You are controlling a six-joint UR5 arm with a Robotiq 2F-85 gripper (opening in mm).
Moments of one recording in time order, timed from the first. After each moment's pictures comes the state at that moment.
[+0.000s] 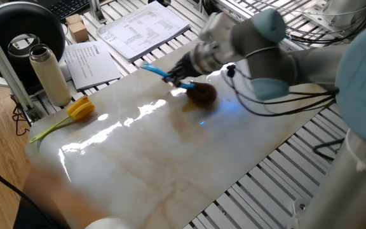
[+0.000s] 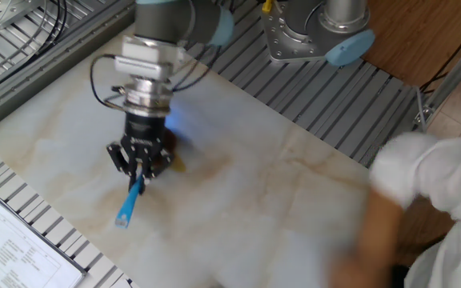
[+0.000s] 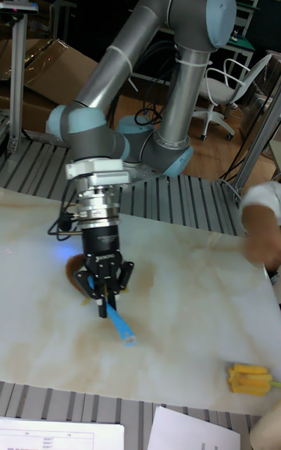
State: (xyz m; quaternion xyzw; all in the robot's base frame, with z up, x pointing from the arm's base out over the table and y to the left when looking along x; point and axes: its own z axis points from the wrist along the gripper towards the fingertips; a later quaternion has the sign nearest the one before) arm 0.637 -0.016 0.032 -0.25 0.89 0.08 0.37
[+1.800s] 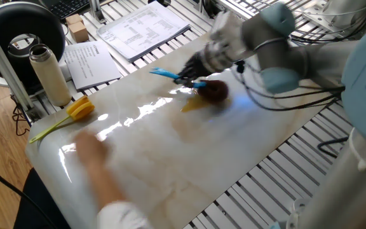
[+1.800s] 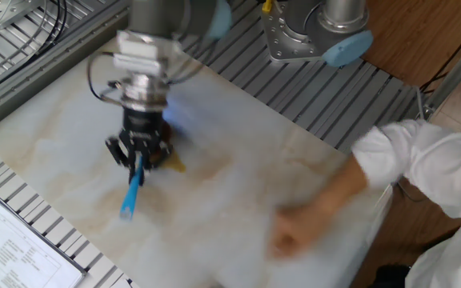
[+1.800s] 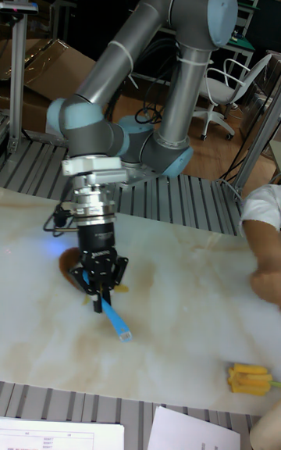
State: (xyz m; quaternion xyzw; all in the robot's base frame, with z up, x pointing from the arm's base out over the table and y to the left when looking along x) arm 0.620 -0.028 0.026 -0.29 0.89 0.07 0.34
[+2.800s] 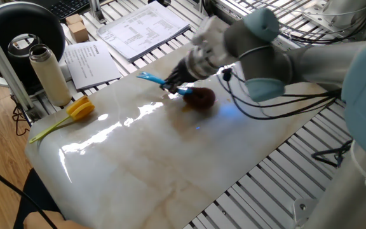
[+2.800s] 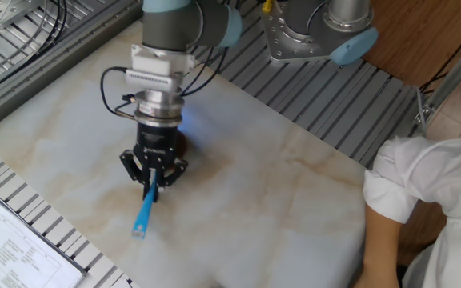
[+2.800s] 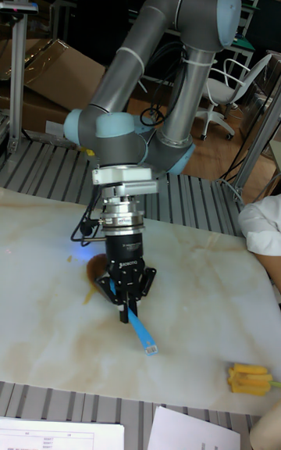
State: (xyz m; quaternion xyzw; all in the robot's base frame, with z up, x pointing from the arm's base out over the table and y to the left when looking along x) arm 0.638 0.040 0.024 -0.24 0.91 0.07 0.32
